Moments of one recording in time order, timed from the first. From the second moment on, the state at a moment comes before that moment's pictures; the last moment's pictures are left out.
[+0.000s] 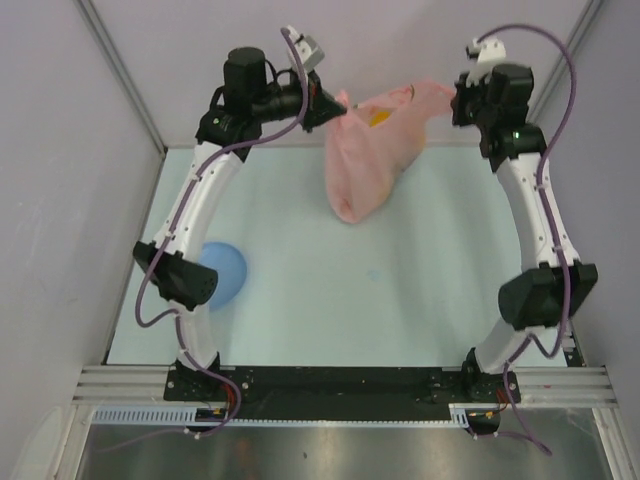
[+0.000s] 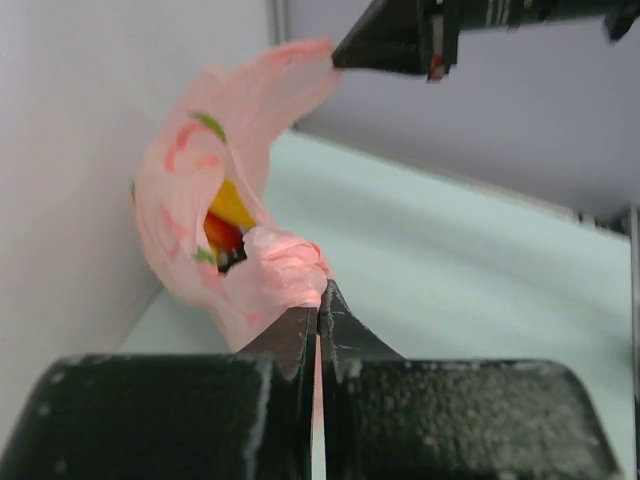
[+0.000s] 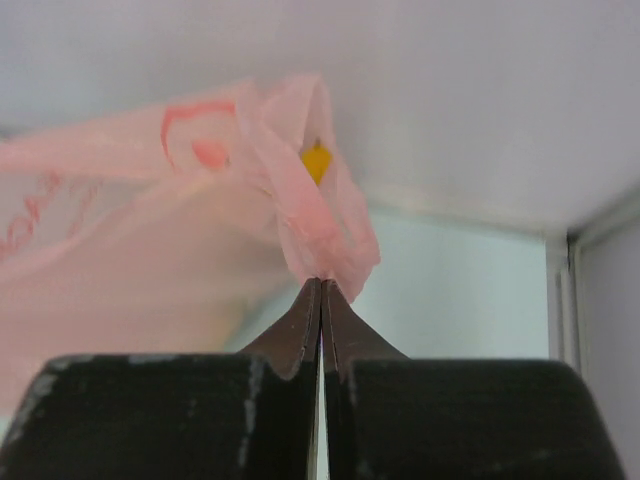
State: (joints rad) left arm -0.41 1.96 2.37 -0.48 0.75 0.03; right arm 0.10 1.78 2.05 -0.45 -0.11 -0.08
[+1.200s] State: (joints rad) left arm 0.36 1.57 1.11 -0.76 0.06 0.26; right arm 0.07 1.22 1.35 -0.76 -0.20 -0.03
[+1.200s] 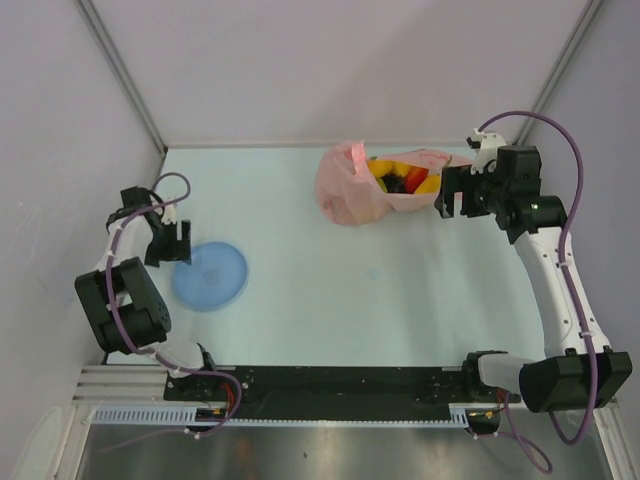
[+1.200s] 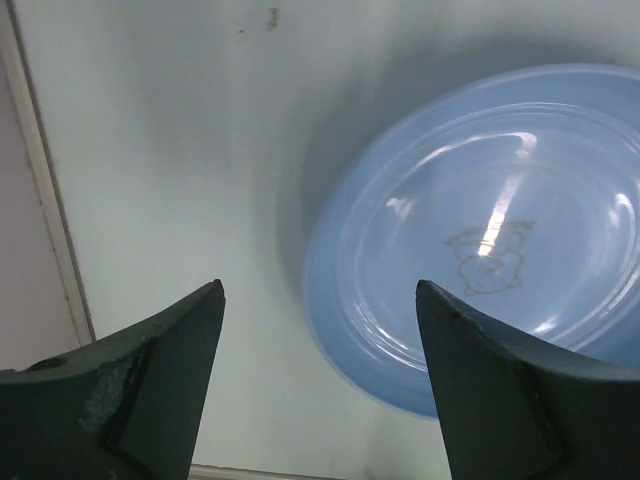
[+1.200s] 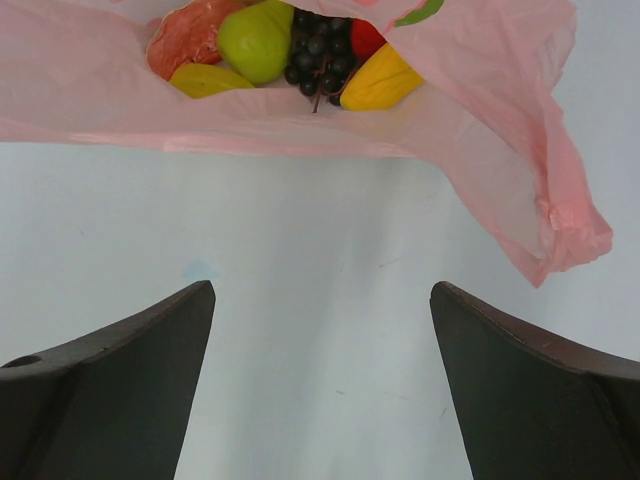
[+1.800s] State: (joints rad) left arm 0.33 1.72 1.07 -0.74 0.10 0.29; right arm 0.09 1.25 1.35 -0.77 -0.22 -0.03
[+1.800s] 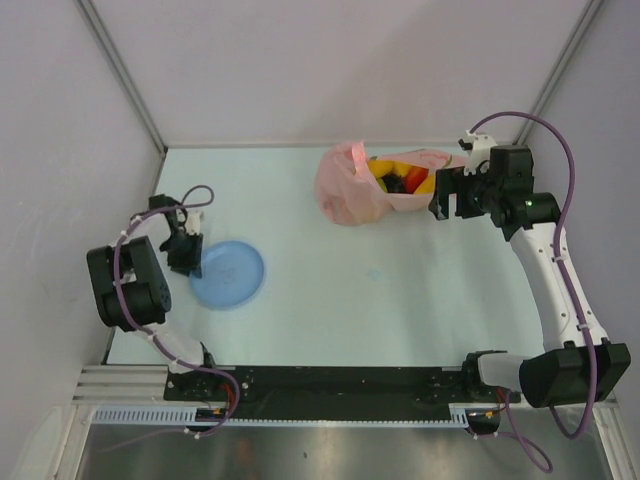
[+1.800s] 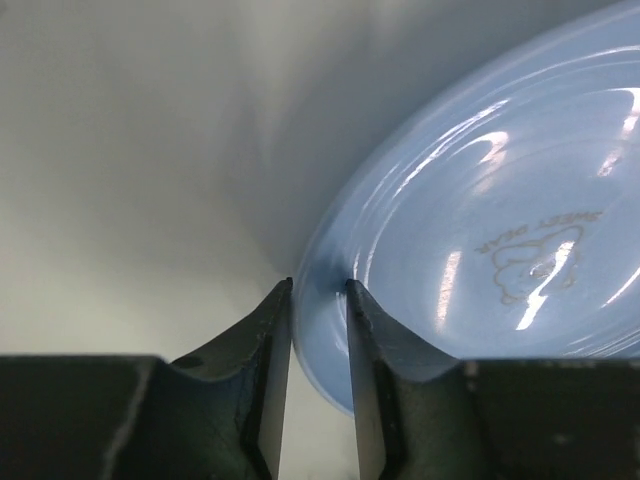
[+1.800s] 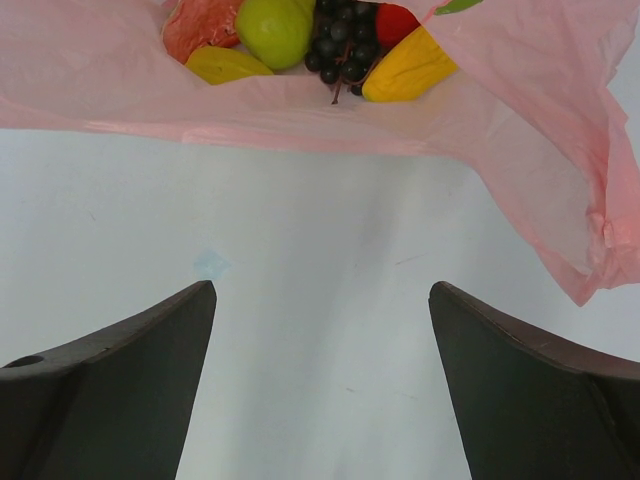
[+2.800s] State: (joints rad) left arm -0.77 2.12 1.52 -0.79 0.59 0.05; right arm 0.06 1.19 1.34 -0.77 -0.15 -0.07
